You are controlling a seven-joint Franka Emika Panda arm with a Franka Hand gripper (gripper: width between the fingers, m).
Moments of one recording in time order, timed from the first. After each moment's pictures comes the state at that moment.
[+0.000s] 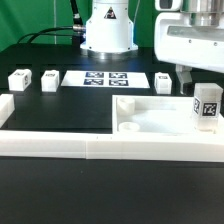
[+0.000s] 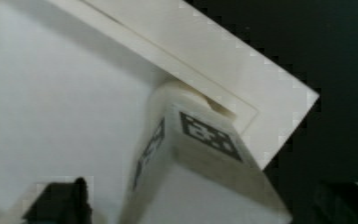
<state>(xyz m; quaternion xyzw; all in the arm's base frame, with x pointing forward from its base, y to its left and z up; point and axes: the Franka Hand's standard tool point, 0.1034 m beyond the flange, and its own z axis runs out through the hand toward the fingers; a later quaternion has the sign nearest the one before) 0.627 0.117 0.074 -0.90 0.43 -0.06 0.05</state>
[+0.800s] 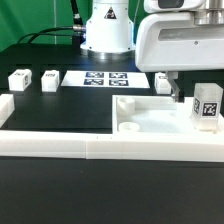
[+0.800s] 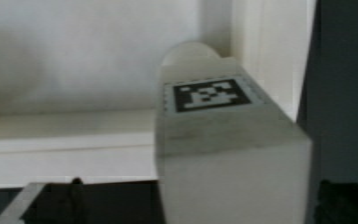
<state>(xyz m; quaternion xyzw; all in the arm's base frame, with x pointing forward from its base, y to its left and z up) 0.638 0.112 0.079 -1.00 -0.01 -0.08 0.02</state>
